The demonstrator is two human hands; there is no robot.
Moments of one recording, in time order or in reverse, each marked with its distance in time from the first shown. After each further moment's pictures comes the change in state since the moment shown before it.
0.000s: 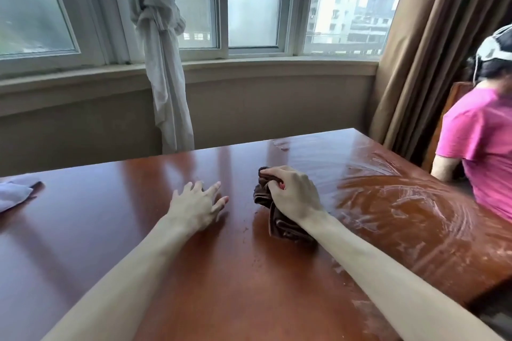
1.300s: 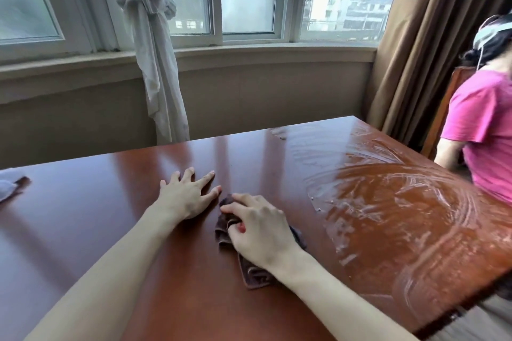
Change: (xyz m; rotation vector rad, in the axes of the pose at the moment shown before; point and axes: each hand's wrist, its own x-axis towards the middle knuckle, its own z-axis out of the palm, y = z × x) left_hand 0.025 -0.021 0.013 -0.017 -0.046 -0.035; right_hand -0.069 -0.042 0.054 -0.163 -0.087 -0.250
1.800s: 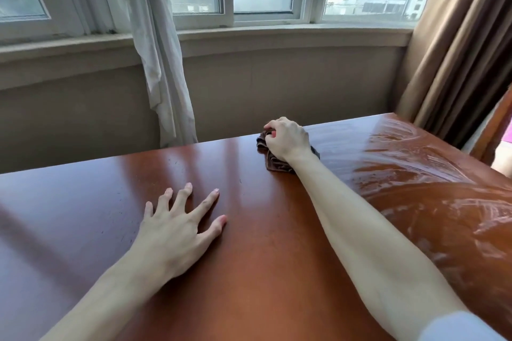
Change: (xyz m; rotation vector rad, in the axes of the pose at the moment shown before) left_hand 0.008 -0.003 0.012 0.042 0.013 0.002; right_hand 0.262 0.164 0.046 -0.092 -0.008 0.293
